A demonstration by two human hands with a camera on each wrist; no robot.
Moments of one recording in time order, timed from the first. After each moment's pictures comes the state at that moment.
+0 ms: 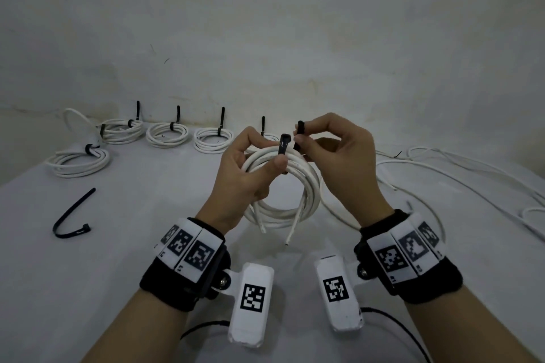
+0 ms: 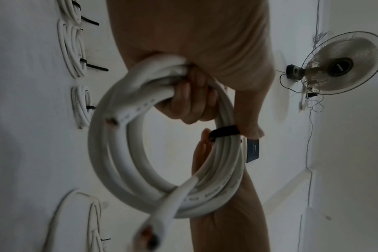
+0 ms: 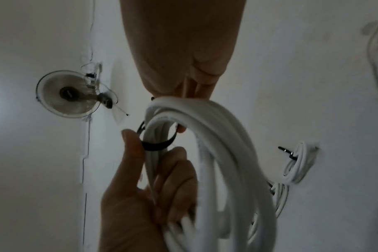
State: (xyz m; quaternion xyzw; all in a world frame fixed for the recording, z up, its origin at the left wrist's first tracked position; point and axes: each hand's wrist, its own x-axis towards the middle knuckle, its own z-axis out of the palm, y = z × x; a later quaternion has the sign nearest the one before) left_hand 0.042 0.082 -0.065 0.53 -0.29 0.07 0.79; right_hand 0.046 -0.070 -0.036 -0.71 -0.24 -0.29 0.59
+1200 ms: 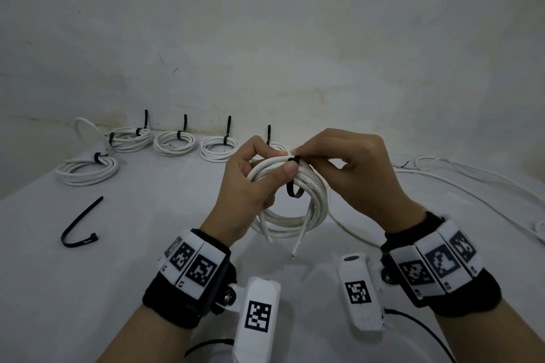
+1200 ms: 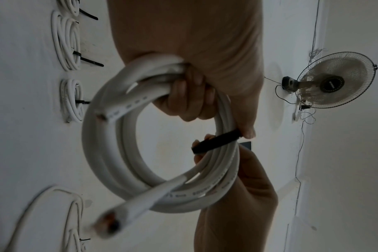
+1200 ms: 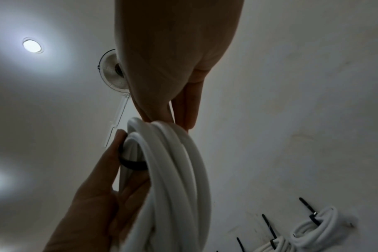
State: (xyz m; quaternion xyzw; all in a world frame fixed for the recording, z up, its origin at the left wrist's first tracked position) left_hand 0.037 0.081 -0.058 0.53 -0.26 0.10 0.80; right_hand 0.050 -0.086 -0.019 -0.76 -0.44 -0.39 0.28
